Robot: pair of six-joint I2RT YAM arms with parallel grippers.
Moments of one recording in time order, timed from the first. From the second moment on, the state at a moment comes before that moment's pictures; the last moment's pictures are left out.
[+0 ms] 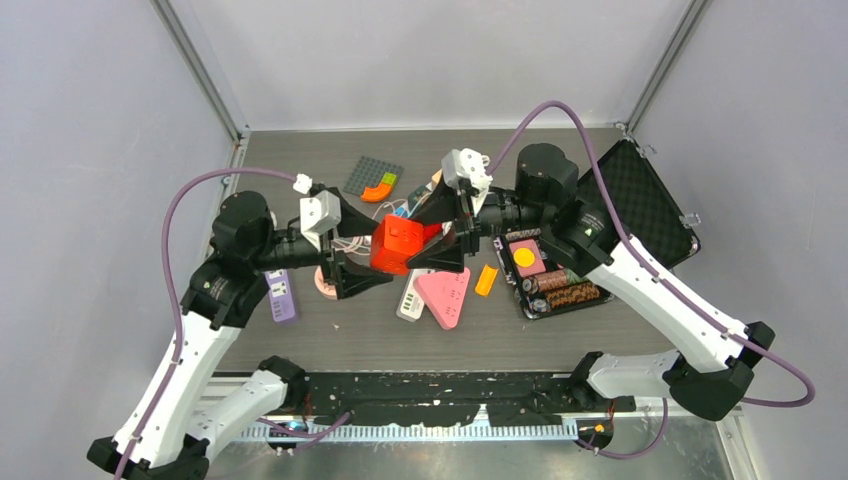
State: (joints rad) left arm -0.44 0.83 1.13 -0.44 0.95 0.08; right arm 0.82 1.23 1.44 -0.28 -0.84 -0.09
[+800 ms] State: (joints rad) left arm -0.44 0.85 1.13 -0.43 1.02 0.03; right arm 0.82 1.23 1.36 -0.21 -0.87 -0.10
